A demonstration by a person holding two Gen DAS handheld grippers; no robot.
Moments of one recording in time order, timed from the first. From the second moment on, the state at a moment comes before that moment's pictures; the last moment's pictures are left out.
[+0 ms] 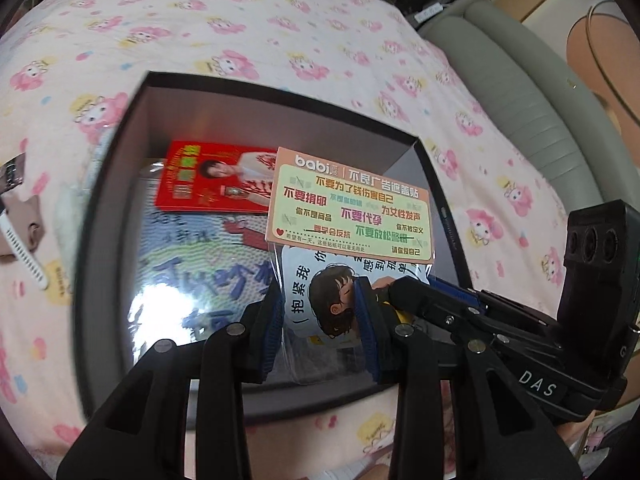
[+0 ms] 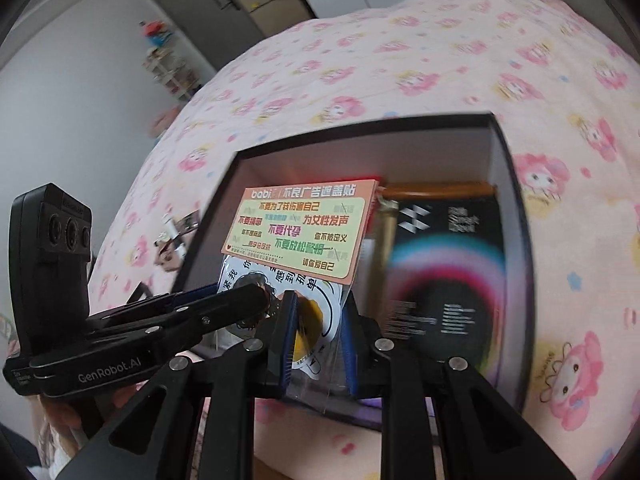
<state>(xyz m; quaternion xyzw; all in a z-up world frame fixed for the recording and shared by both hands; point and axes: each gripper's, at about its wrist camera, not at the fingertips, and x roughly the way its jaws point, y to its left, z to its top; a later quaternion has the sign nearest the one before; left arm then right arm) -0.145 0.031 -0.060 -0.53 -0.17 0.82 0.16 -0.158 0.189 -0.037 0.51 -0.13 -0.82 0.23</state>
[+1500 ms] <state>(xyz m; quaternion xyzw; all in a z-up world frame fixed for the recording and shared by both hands) -0.164 0.041 -0.076 -0.56 -0.12 0.81 0.07 -0.165 0.203 -0.054 0.50 -0.05 -0.86 0.07</state>
